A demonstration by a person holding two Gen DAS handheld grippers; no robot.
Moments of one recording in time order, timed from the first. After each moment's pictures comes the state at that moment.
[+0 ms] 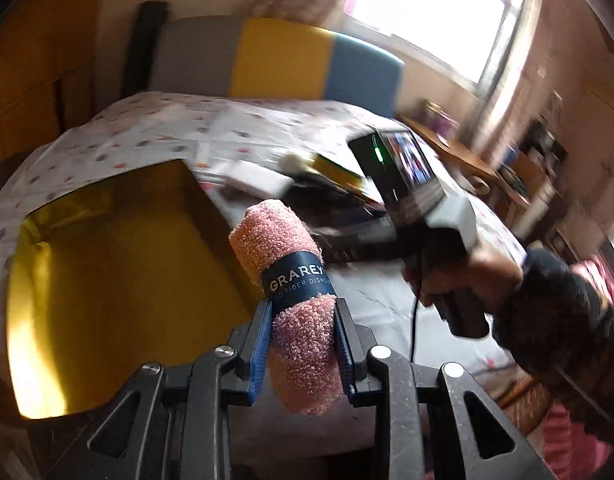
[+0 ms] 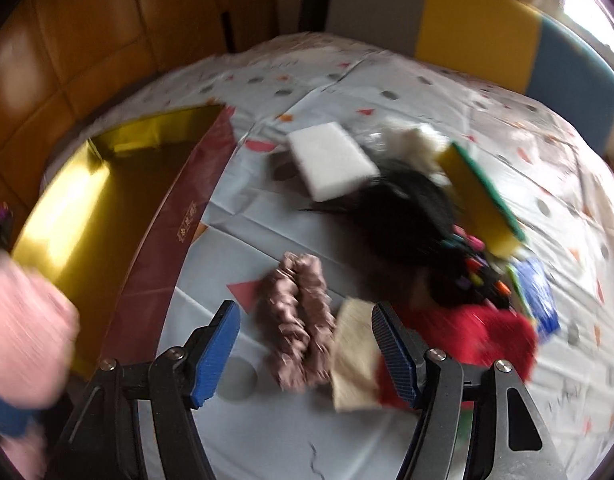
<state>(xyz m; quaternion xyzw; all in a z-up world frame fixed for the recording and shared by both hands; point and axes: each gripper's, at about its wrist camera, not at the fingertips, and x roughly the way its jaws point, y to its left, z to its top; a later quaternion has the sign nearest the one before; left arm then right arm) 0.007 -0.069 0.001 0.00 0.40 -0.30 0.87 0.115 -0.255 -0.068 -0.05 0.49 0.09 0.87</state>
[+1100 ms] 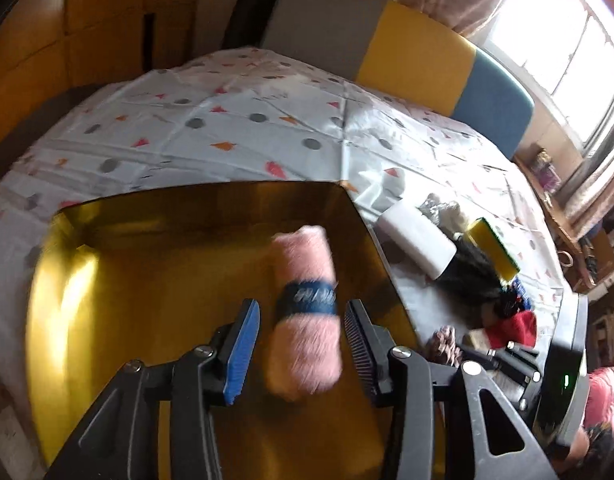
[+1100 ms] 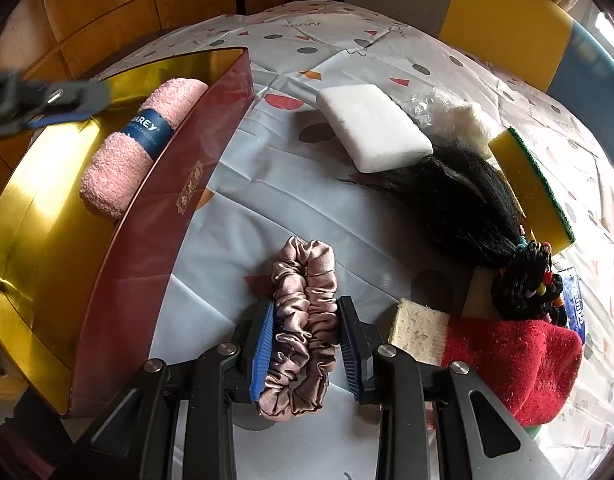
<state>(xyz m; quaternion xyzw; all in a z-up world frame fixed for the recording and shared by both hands) 0.161 -0.035 -0.032 -0.07 0.47 -0.14 0.87 0.125 -0.230 -0.094 -0.07 0.52 0.09 0.85</state>
